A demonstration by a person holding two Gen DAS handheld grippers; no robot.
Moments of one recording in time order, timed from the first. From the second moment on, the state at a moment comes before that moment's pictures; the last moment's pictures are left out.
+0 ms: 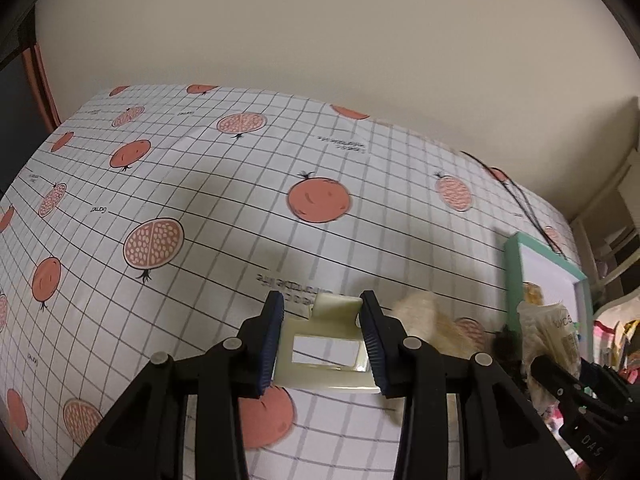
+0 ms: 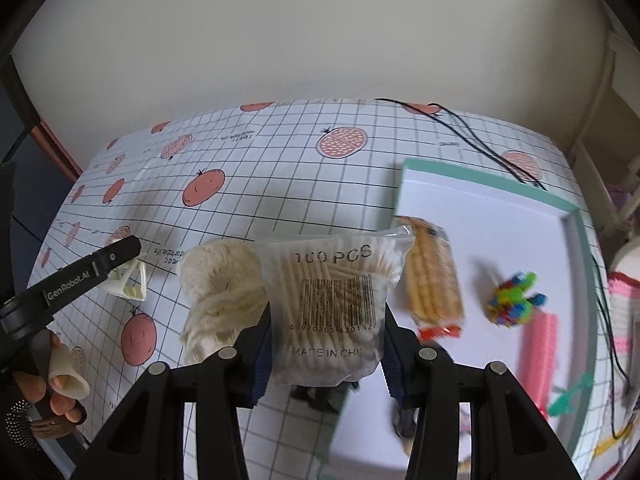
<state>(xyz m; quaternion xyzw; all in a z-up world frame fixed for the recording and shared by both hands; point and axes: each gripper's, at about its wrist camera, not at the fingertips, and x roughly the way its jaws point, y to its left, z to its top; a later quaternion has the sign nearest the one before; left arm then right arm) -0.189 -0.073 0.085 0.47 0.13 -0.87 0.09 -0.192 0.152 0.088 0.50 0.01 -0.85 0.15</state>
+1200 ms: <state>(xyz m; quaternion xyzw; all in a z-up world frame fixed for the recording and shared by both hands) -0.165 0.108 0.114 0.48 0.07 -0.87 -0.04 -0.165 0.279 0.077 0.48 -0.08 -0.87 0.08</state>
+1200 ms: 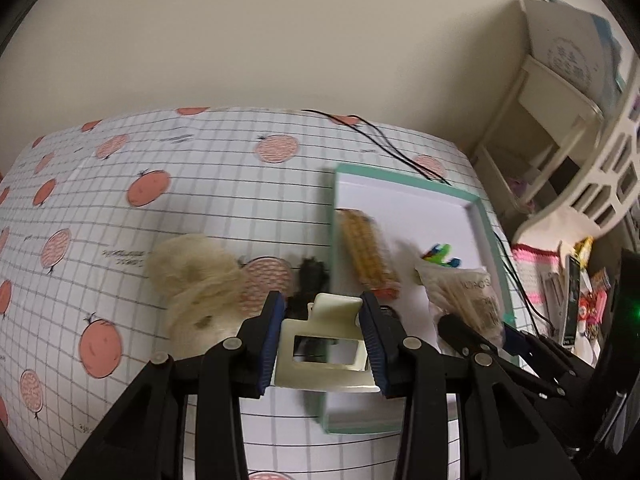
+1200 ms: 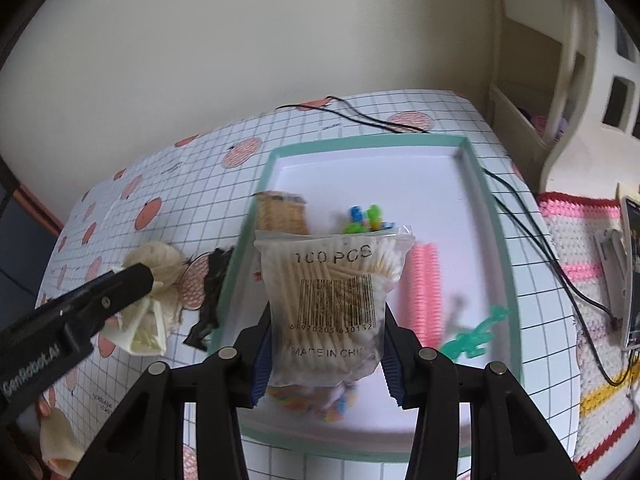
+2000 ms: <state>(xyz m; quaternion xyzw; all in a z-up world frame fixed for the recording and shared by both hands) -0.189 0.175 0.100 0.47 0.06 -0.87 -0.11 -0.171 0.315 0.073 0.46 -0.07 -0.89 0.03</state>
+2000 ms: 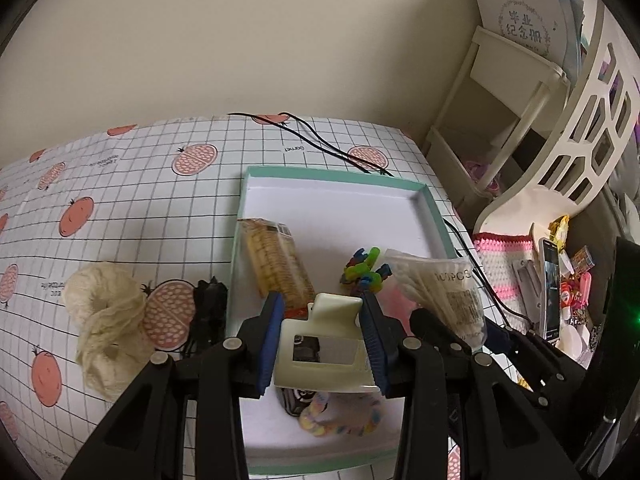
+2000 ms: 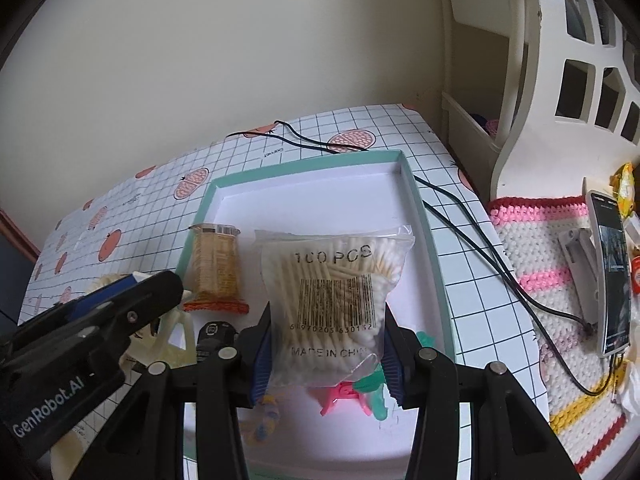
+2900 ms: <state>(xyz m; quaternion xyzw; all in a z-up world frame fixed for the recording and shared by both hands) -0.197 0.181 0.071 0.50 0.06 -0.86 -0.11 -0.175 0.307 0.052 0.49 -0.05 -0.87 0.04</state>
